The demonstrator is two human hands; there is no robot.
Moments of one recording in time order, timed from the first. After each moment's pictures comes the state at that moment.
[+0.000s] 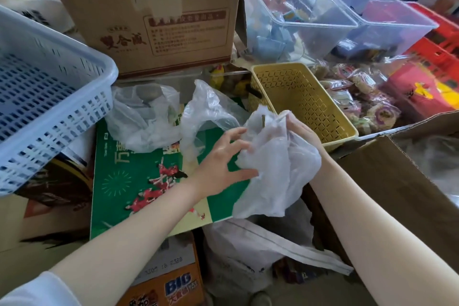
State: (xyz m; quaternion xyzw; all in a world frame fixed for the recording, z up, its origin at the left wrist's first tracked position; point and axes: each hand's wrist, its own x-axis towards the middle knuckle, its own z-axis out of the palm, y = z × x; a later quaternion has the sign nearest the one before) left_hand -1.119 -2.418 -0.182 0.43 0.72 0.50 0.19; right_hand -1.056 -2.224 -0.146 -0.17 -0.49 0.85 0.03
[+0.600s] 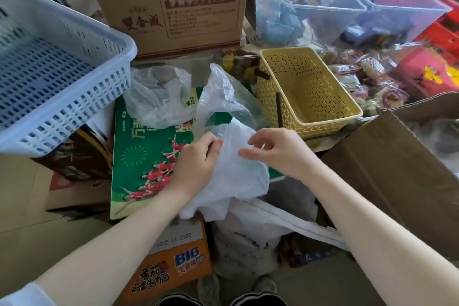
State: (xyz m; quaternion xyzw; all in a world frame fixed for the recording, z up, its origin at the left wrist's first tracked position) left_hand -1.072 -2.479 -0.183 0.29 0.83 0.48 0.02; right_hand -1.003 -2.309 -0.120 -0.14 -0.92 0.35 -0.06
